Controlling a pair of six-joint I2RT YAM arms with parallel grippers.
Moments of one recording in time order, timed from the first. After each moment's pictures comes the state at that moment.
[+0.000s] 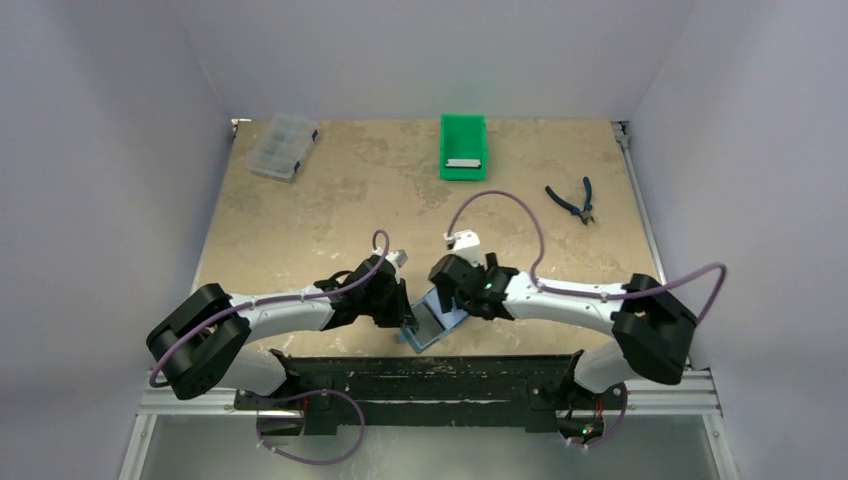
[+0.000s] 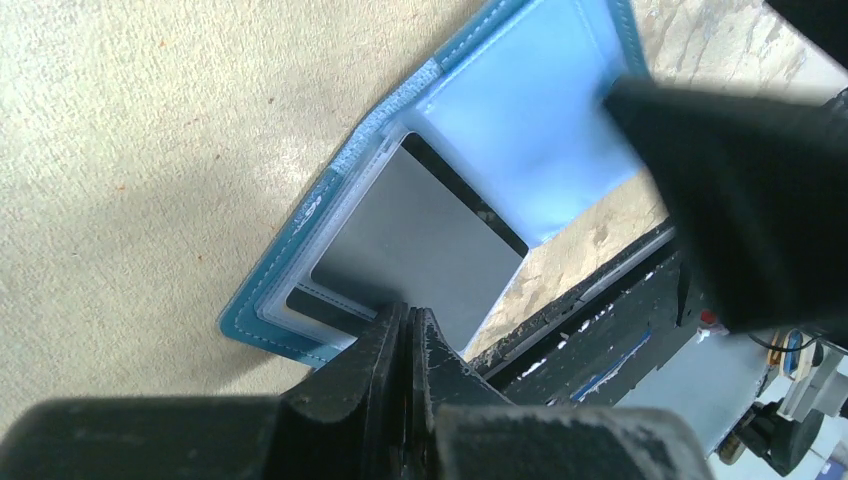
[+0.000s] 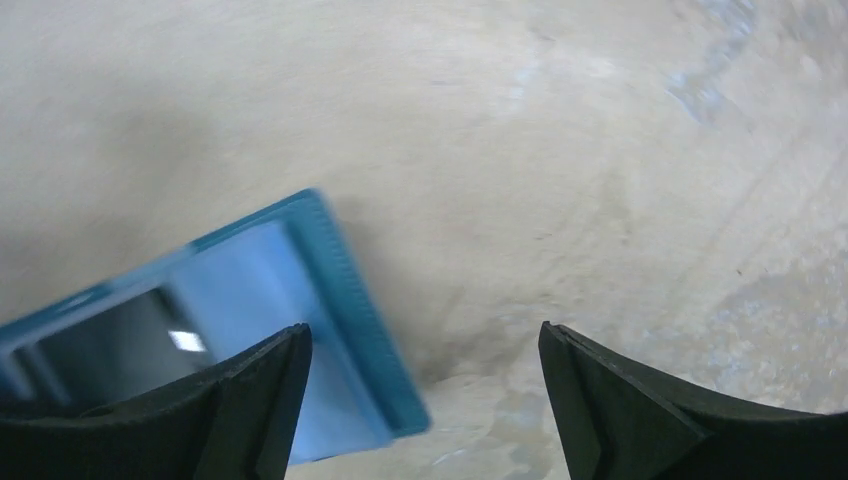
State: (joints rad) left arm -0.84 1.37 0.51 -0.02 0.19 -0.85; right arm 1.09 1.50 0.88 -0.51 0.61 0.67
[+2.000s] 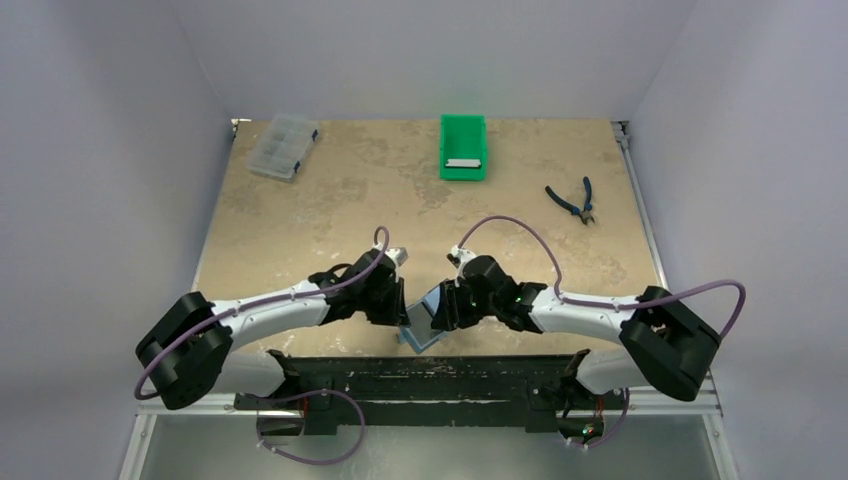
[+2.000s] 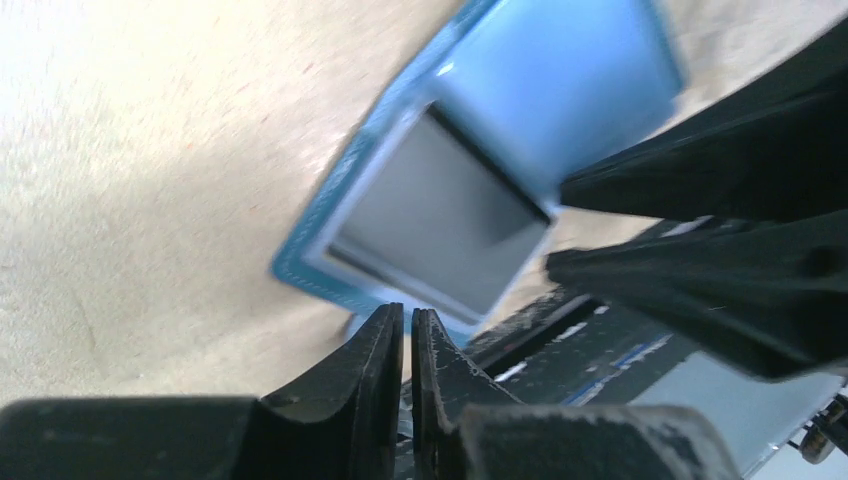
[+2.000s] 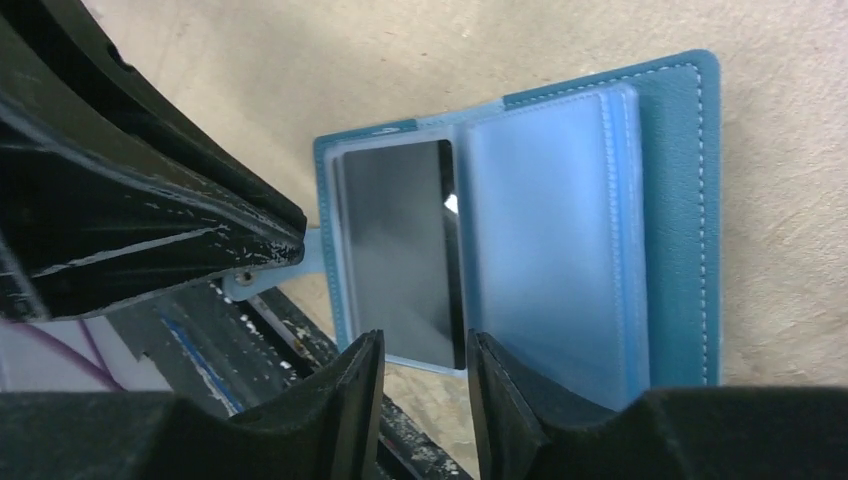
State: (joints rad) left arm -0.84 1.31 0.57 -0.24 0.16 -0.74; right arm 0.89 1.36 0.52 0.05 -0.20 0.67
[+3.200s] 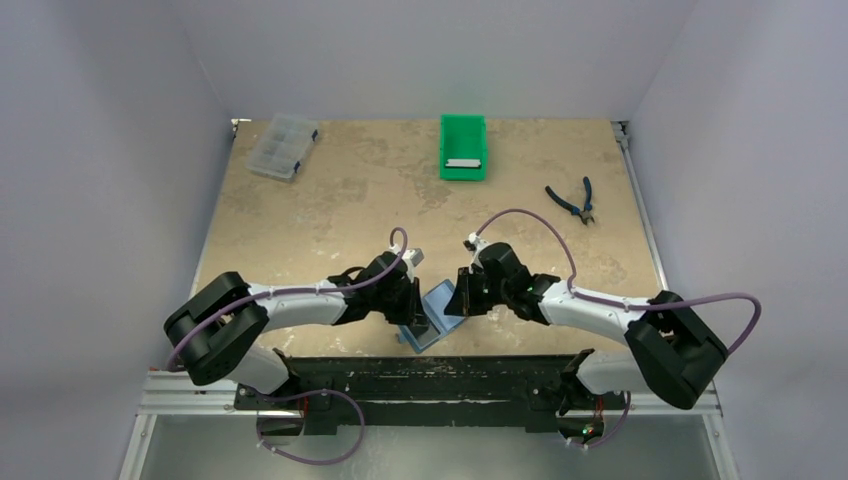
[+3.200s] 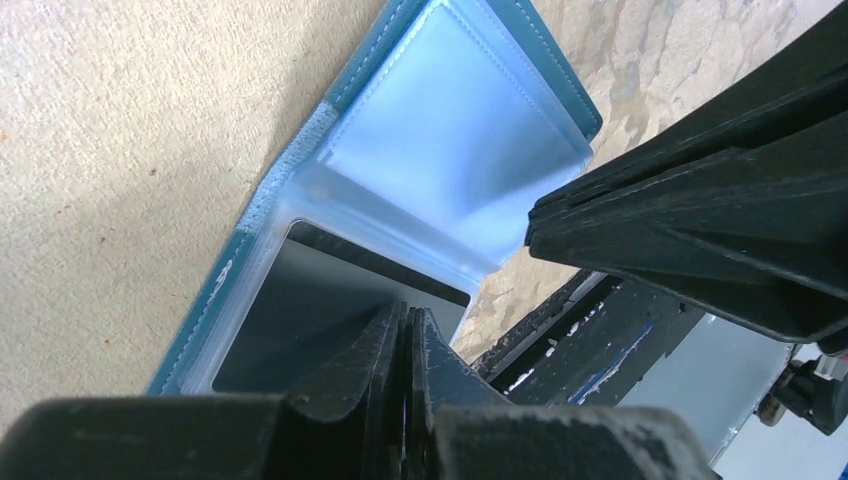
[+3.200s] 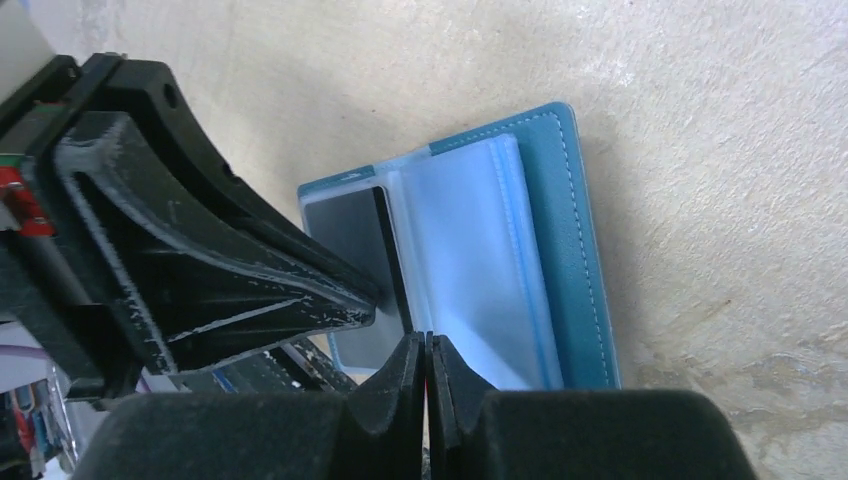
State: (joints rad) left arm -0.87 1.46 0.58 0.04 0.23 -0.78; right arm 0.74 1.32 0.52 0.00 -0.29 0.69
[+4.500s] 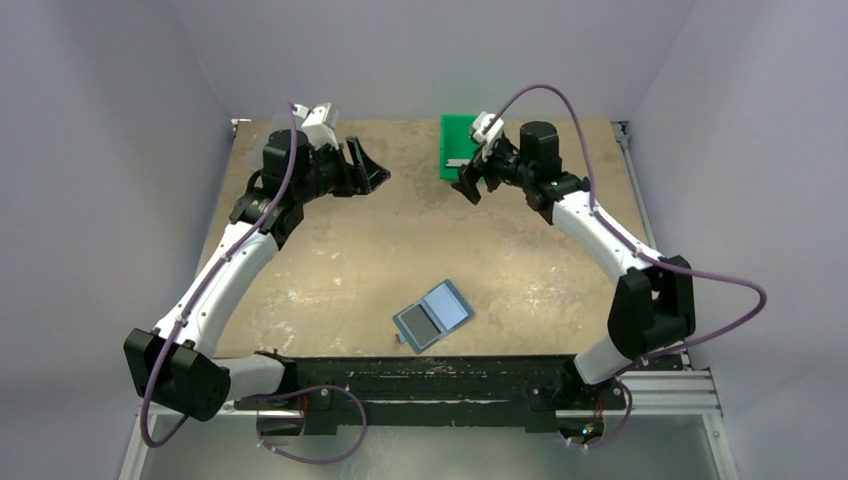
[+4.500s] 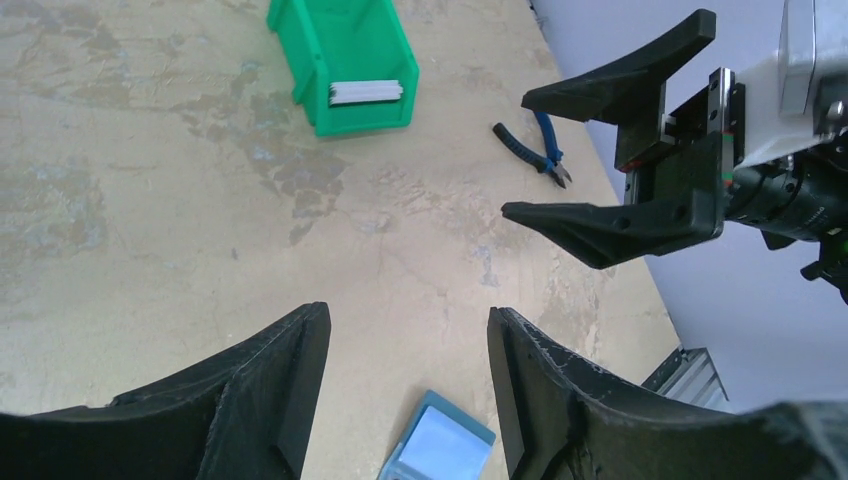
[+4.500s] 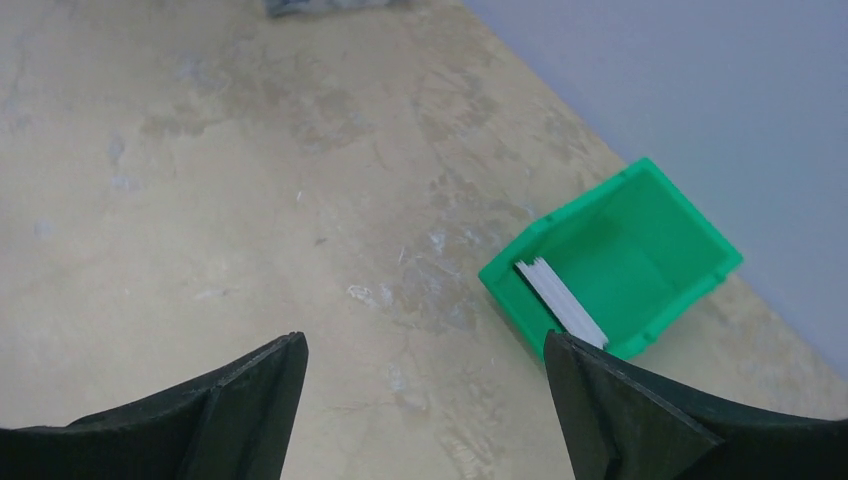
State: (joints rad) left arm -0.33 1.26 1.24 -0.30 0.31 -0.47; right arm 0.34 1.53 1.25 -0.07 -0.44 -0.25
